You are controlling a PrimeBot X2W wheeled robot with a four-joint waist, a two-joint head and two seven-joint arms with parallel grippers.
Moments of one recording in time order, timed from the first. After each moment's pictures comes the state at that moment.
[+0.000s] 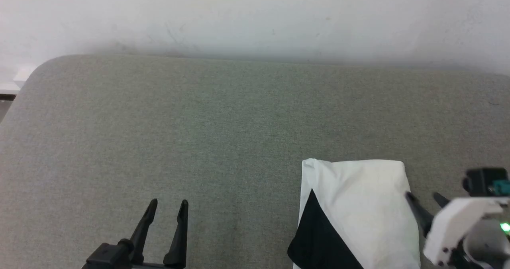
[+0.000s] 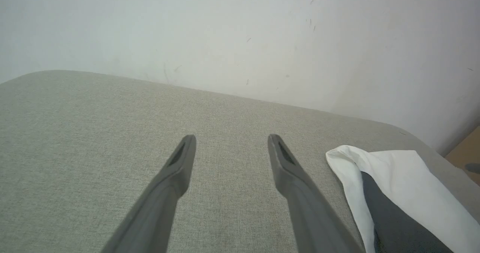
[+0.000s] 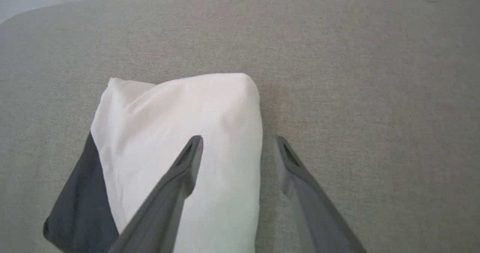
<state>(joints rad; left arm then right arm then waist) 0.19 0.28 -0.28 -0.12 -0.45 0.09 -0.25 0.04 -0.08 -0.14 -0.15 0.29 0.13 0.68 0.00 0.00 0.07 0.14</state>
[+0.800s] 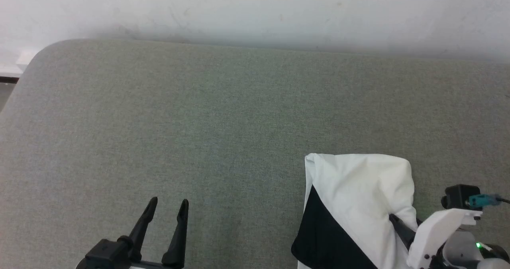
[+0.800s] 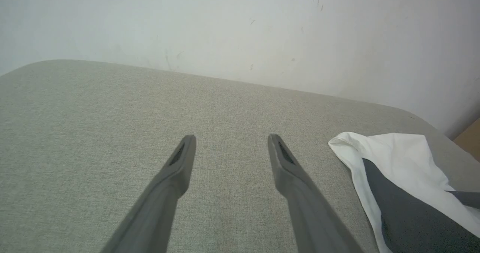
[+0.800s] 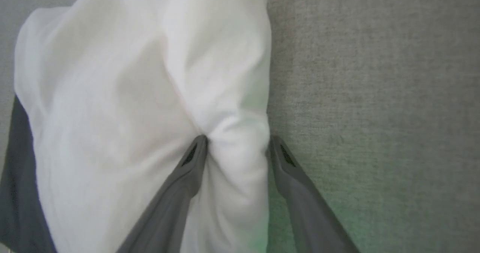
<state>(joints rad) 0.19 0.33 -0.29 -0.17 -0.45 0.09 -0.20 0.02 -0.06 -0.14 0.13 0.35 0.13 0.61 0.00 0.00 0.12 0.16</state>
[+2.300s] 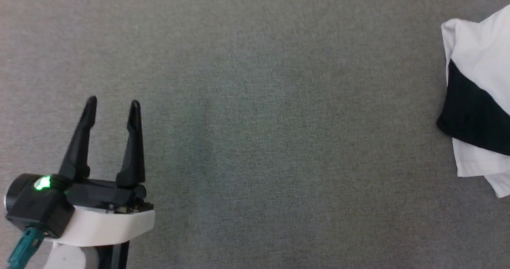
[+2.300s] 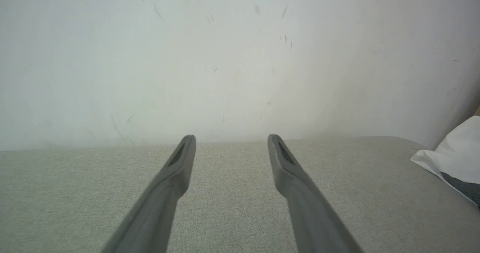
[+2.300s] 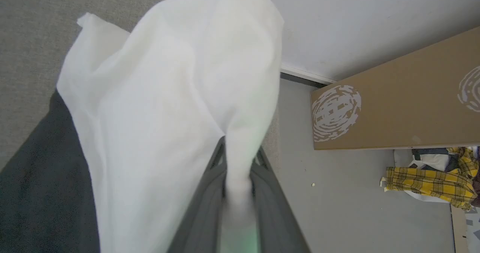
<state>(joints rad) -0.06 0.38 -0.17 -0.36 -0.37 0.14 -0.25 -0.49 -0.63 -0.09 0.13 0.21 0.13 0.68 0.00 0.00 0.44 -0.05</state>
